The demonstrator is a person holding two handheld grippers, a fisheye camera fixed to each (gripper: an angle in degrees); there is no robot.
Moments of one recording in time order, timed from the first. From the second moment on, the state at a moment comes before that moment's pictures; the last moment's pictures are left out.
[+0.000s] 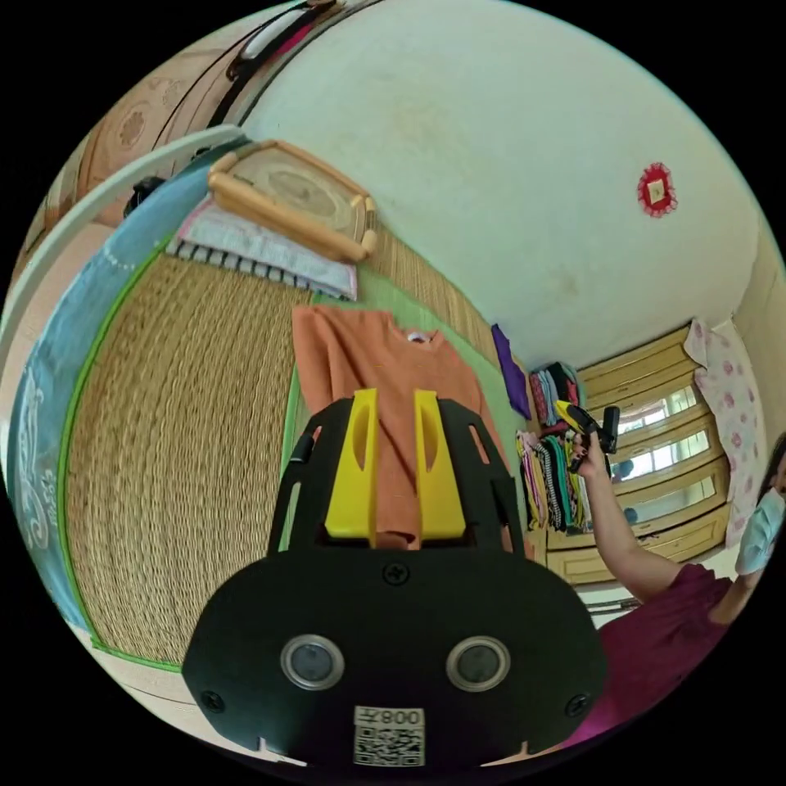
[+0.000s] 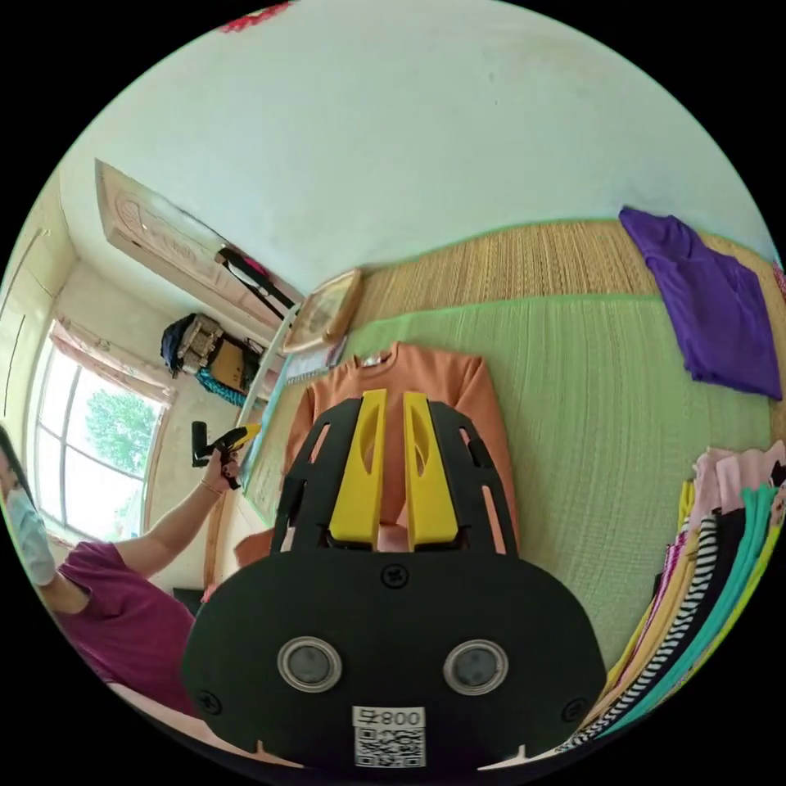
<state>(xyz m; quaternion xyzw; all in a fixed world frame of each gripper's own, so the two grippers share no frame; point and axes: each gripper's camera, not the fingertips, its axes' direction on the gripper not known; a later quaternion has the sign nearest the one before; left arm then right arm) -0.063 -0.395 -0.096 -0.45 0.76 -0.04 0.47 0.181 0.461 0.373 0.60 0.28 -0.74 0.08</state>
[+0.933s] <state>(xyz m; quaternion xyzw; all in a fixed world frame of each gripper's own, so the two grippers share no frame) -0.057 -0.209 -0.183 -0.49 0.75 0.00 0.45 0.106 0.258 0.487 0.69 0.49 -0.53 0.08</state>
